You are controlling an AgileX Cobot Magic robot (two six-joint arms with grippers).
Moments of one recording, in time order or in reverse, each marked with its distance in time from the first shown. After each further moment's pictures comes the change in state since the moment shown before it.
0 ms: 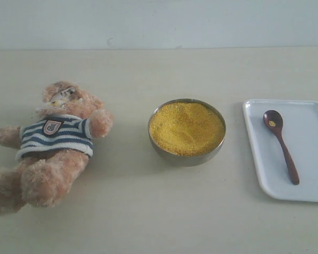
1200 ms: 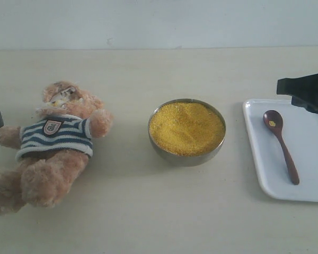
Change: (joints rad) left arm 0.000 0.612 -0.040 -0.010 -0.225 -0.110; right arm -0.088 0.837 -0.359 -0.044 0.101 -0.054
